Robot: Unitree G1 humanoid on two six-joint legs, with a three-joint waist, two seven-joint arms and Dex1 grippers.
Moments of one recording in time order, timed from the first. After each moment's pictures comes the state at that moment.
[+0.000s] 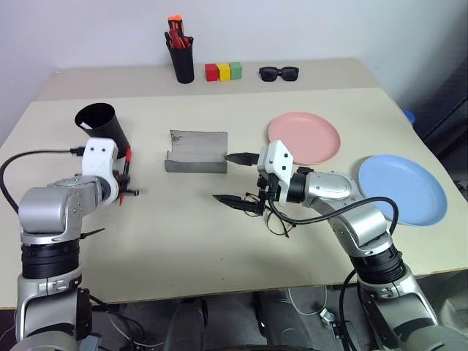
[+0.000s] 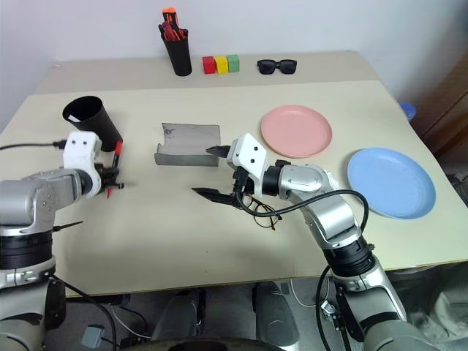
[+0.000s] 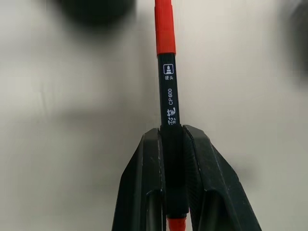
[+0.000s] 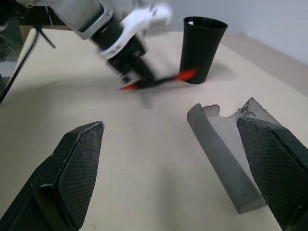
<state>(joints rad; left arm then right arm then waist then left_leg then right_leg) -0.48 0.62 0.21 -0.22 -0.29 1.05 -0.19 -0.53 -0.41 0.24 -0.29 0.32 0.45 0.85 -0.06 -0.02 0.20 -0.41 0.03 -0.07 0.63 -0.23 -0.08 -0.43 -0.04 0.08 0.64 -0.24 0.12</state>
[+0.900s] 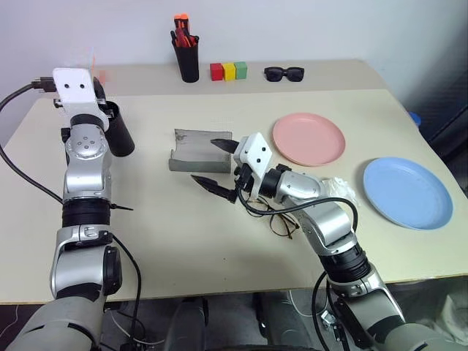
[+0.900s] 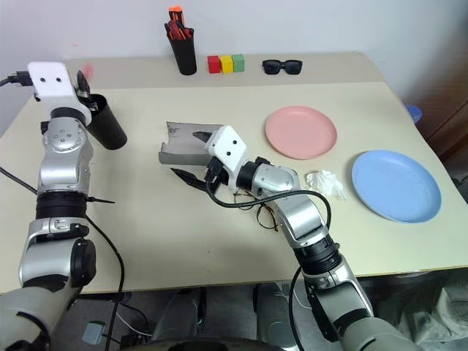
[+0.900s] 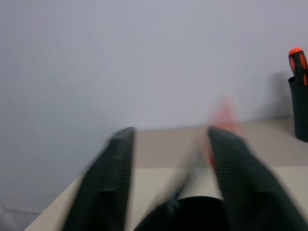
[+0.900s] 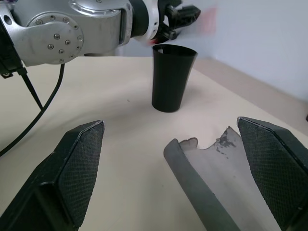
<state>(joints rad) -0.81 0.48 0.23 0.49 -0.01 0.07 0.16 -0.56 -0.20 0.29 -0.19 0.20 0.36 0.66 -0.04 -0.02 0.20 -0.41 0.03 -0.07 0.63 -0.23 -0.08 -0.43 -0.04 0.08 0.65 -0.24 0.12</state>
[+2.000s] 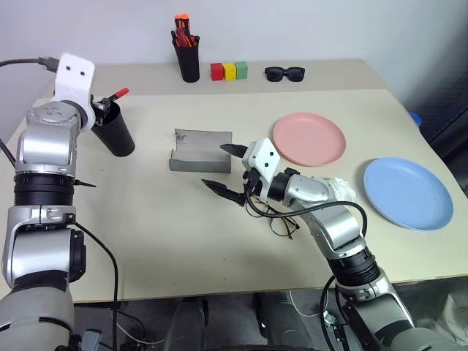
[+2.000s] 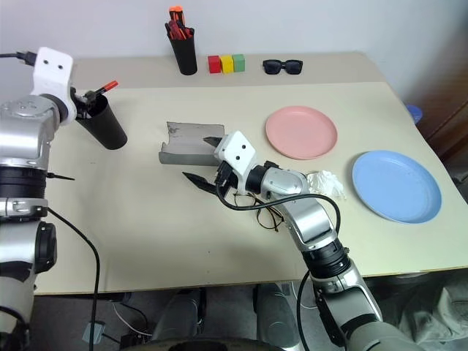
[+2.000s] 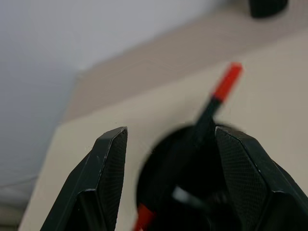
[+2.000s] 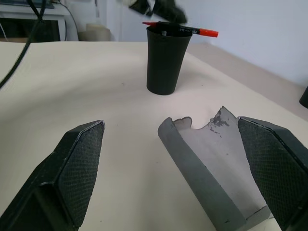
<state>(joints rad) -0.95 0.75 0.02 0.47 0.02 0.72 -0.33 -0.52 -0.26 0.27 -0.20 0.20 0.36 0.68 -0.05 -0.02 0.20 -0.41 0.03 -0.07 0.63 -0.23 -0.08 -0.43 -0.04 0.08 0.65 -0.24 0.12</state>
